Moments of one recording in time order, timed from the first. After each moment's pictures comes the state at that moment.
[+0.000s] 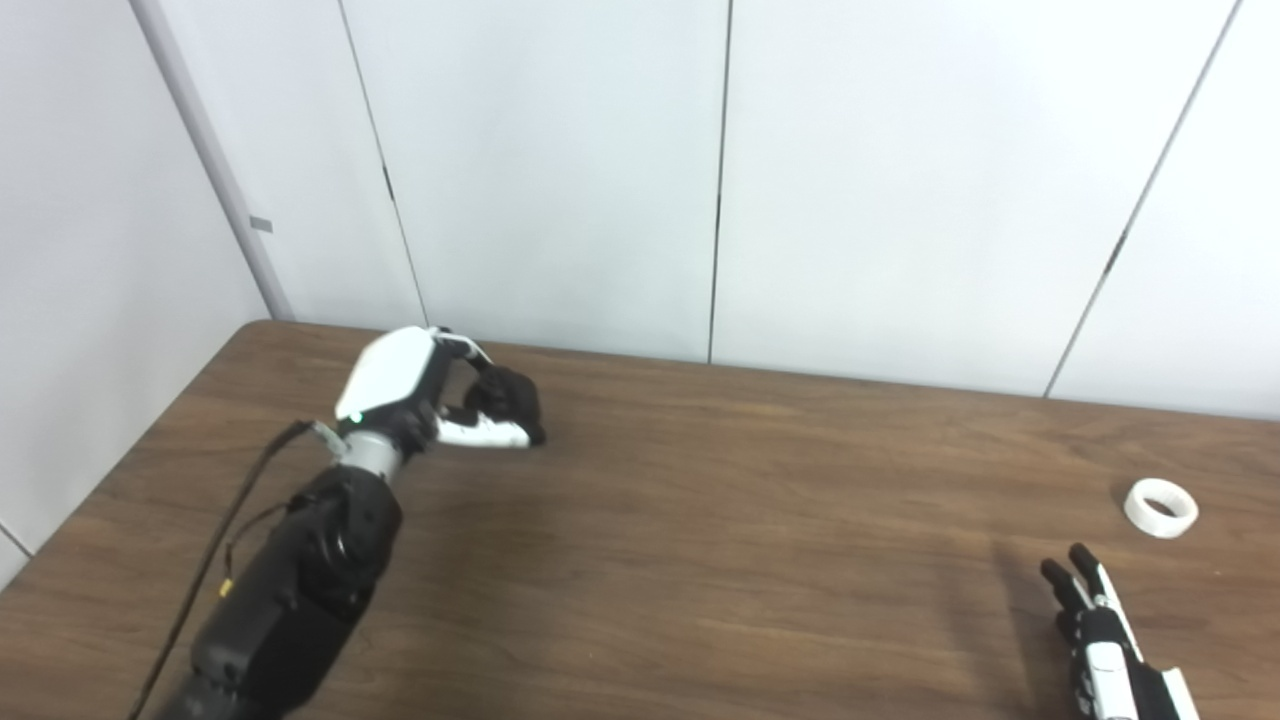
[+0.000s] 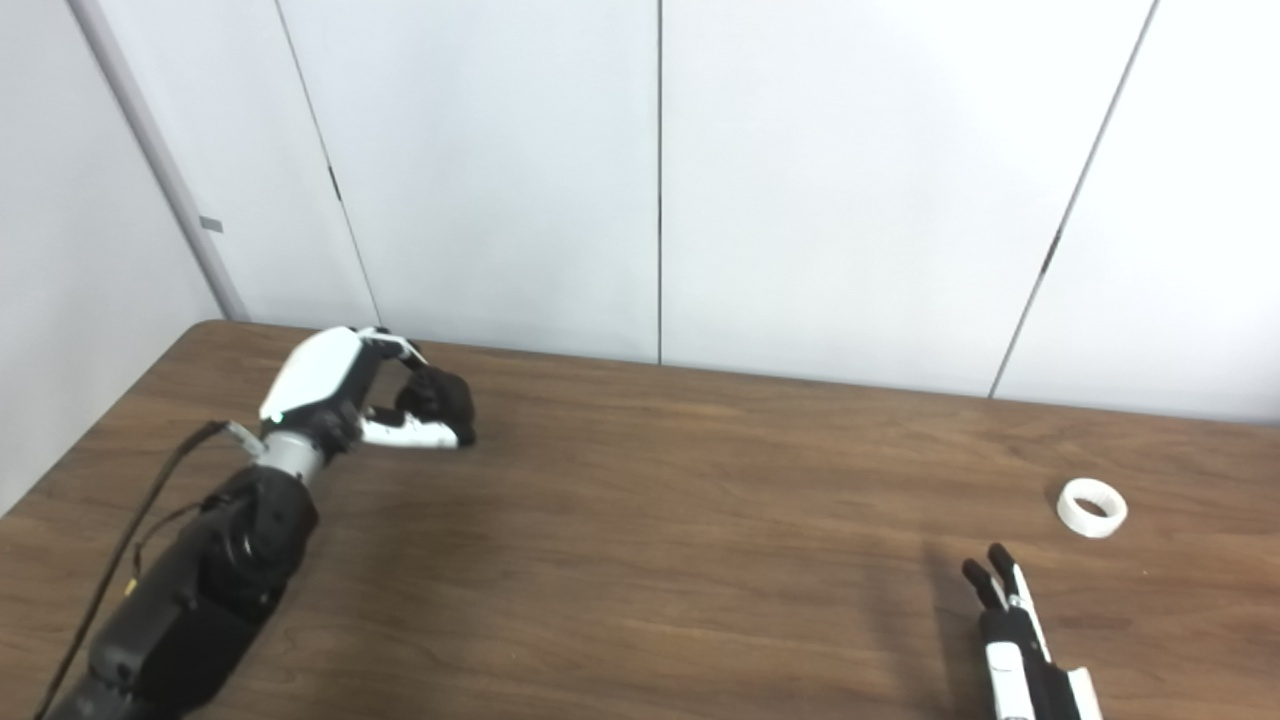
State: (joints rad) left arm -0.37 0.52 -0.20 0.01 0.62 0.33 -0.02; right arm 0.16 -0.09 -0.03 -0.25 -0.03 0.03 0.01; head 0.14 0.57
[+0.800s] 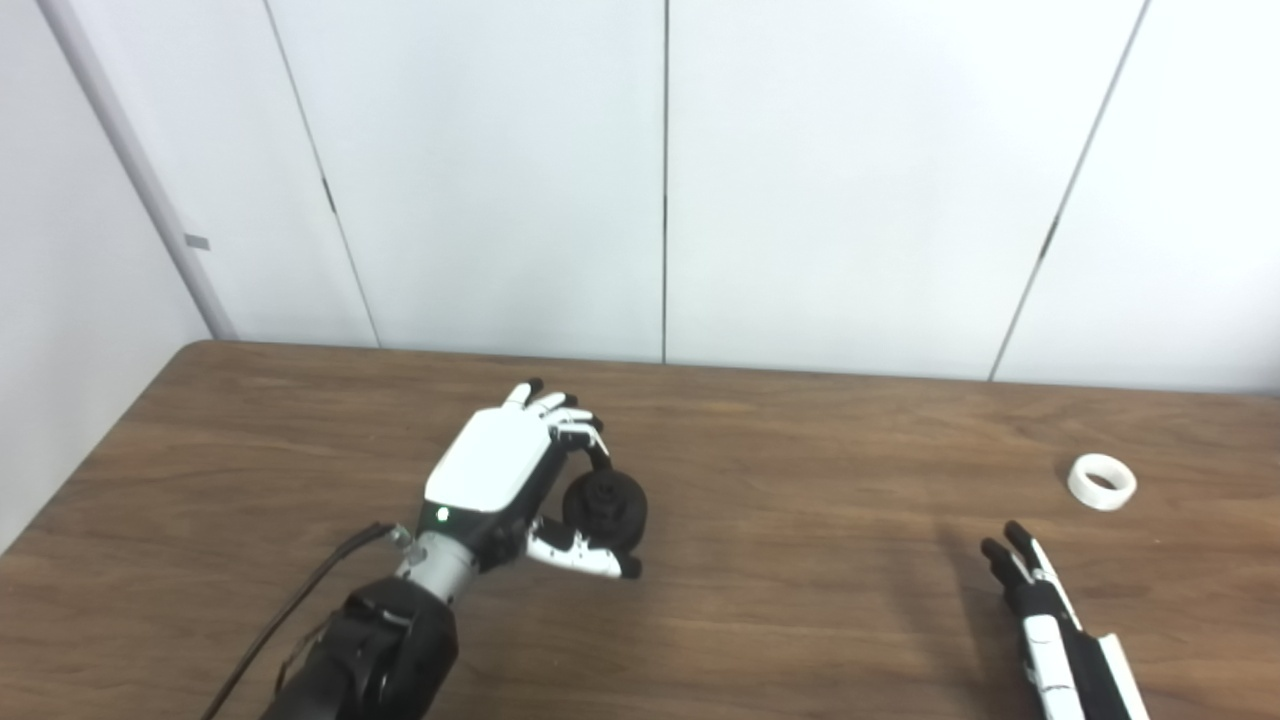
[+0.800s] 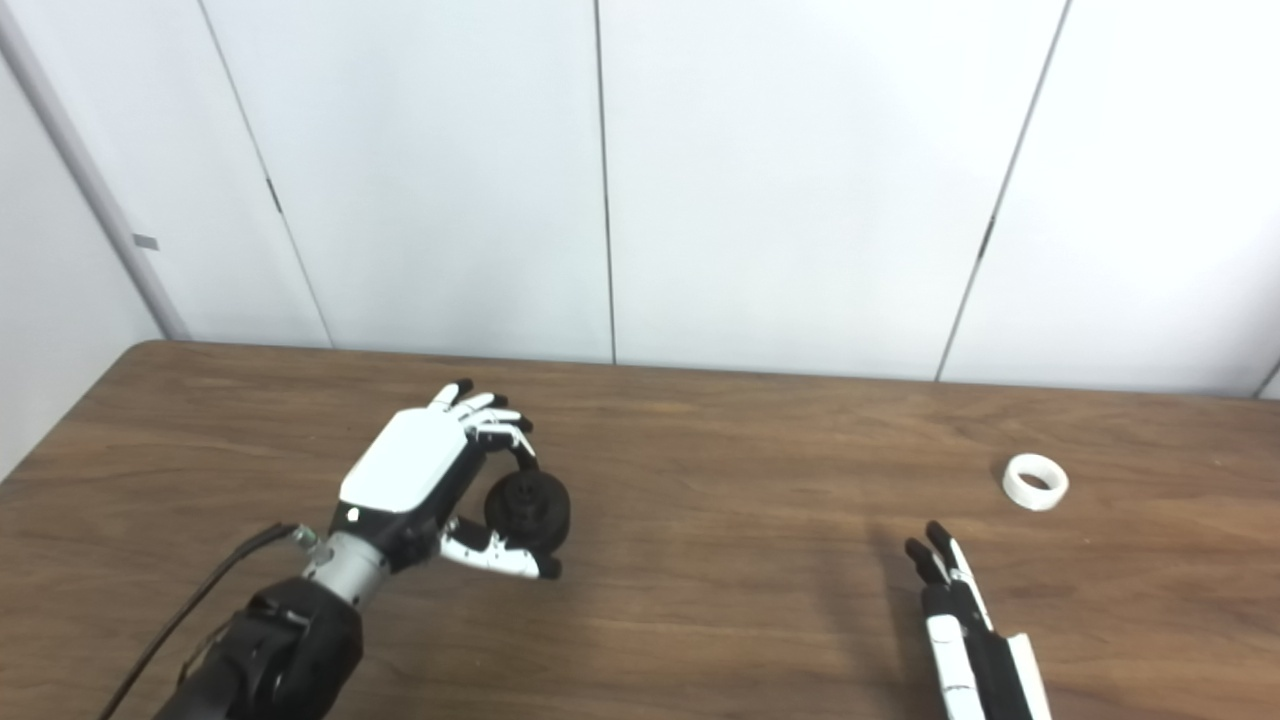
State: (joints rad) left arm -0.23 0.39 -0.34 -0.23 0.88 0.15 -0.09; right arm 0.15 -0.08 -0.01 -0.25 -0.07 0.03 -0.01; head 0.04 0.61
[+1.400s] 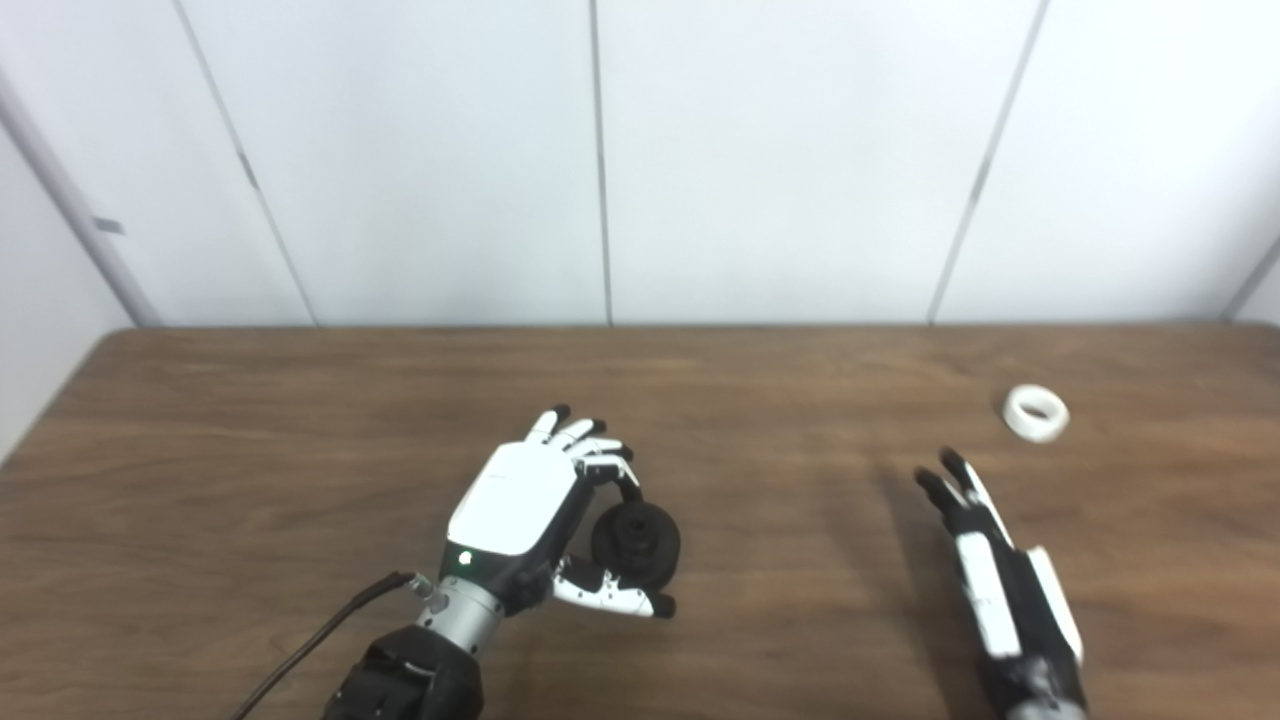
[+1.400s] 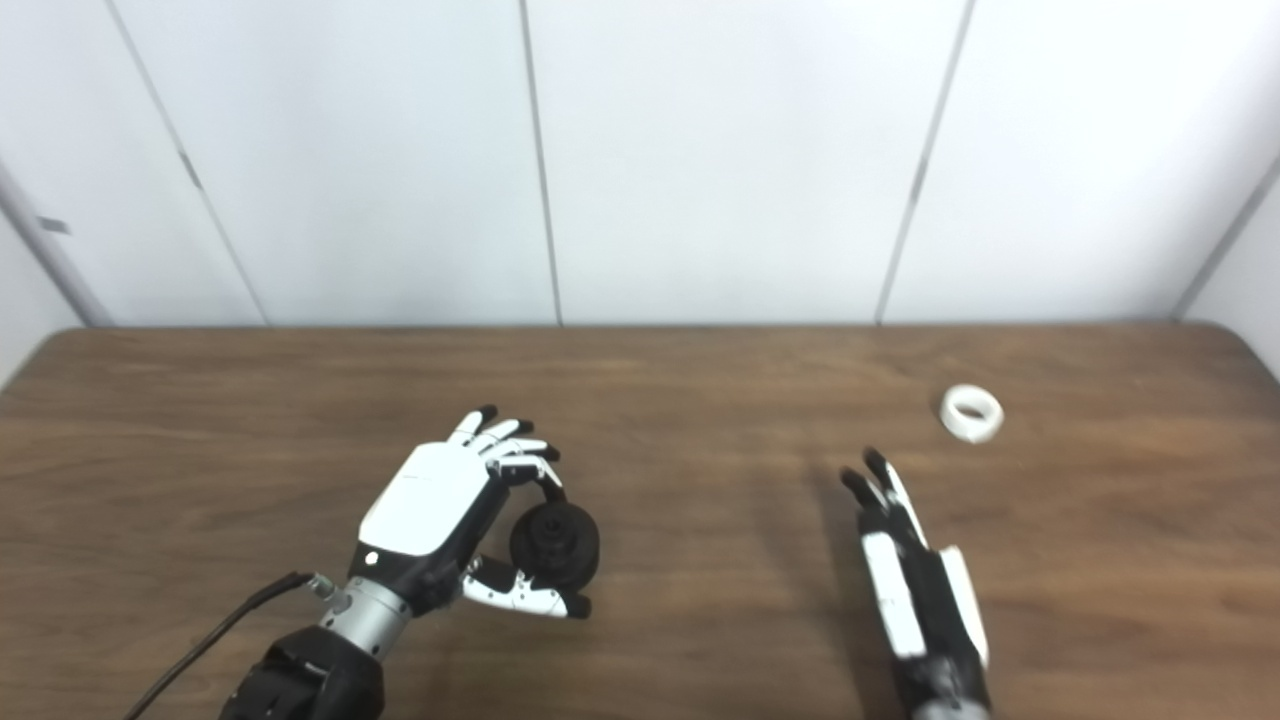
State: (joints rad) left arm -0.12 0.24 -0.39 -0.27 0.95 0.10 -0.12; right arm 0.14 -0.06 0.01 -0.28 -0.09 0.08 -0.04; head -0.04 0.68
